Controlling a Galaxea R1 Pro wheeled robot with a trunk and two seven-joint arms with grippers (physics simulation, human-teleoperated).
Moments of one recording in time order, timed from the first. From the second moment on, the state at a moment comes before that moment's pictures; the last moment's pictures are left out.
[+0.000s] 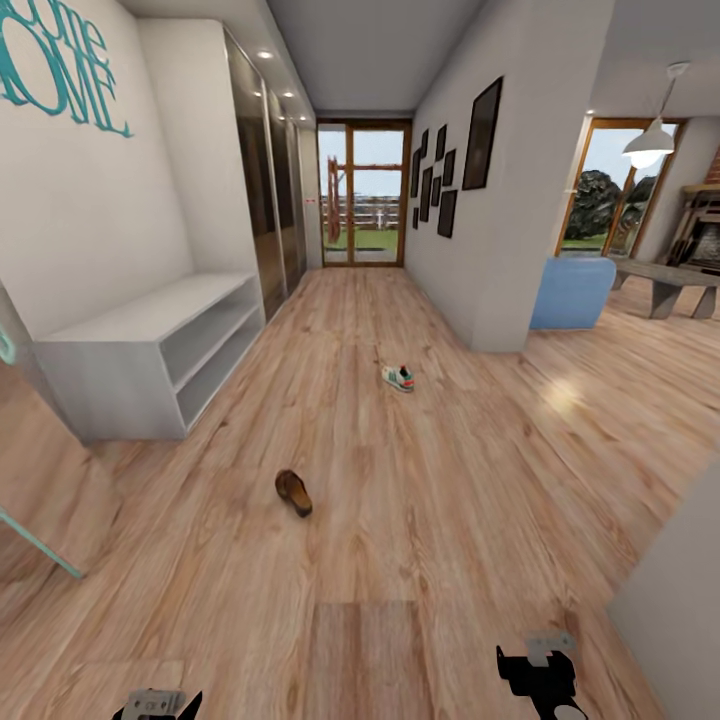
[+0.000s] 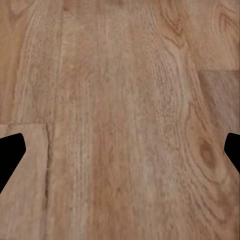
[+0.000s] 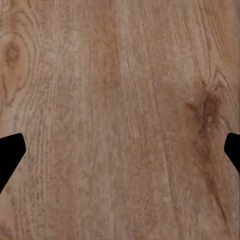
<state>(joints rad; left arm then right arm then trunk) -0.24 0.21 0.11 -0.33 0.10 -0.42 -0.37 -0.52 -0.09 0.04 -0.03 0.04 -0.38 -0.14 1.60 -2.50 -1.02</state>
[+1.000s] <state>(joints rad) -0.24 0.21 0.11 -0.33 0.10 -0.42 -0.37 -0.52 -0.09 0.04 -0.03 0.04 -0.38 -0.14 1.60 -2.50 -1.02</state>
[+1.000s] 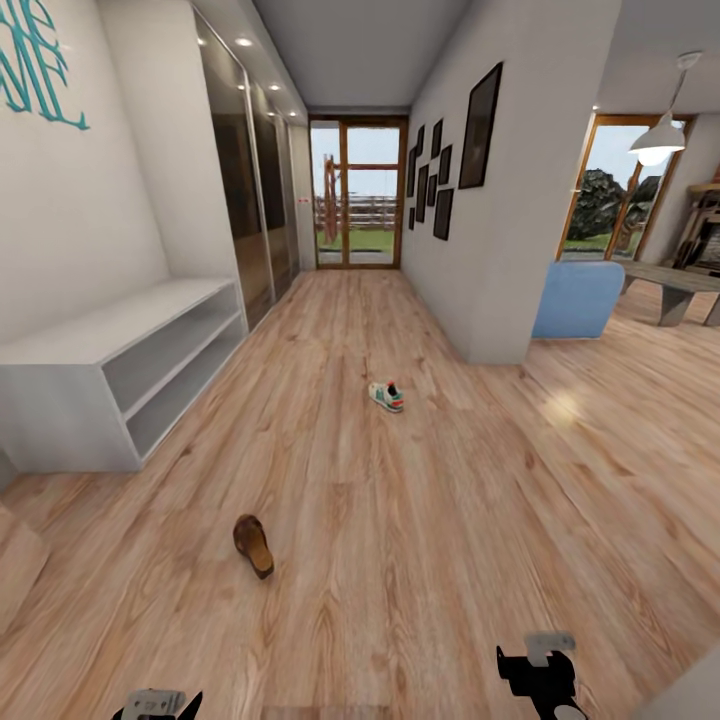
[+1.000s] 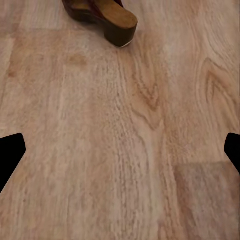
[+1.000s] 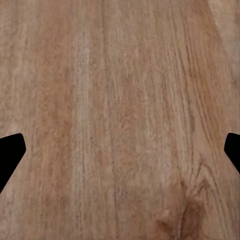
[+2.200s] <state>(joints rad) -0.24 0.21 0.11 -0.33 0.10 -0.42 -0.37 -0.52 -0.09 0.04 -0.03 0.04 -0.38 -0.14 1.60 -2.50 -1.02</state>
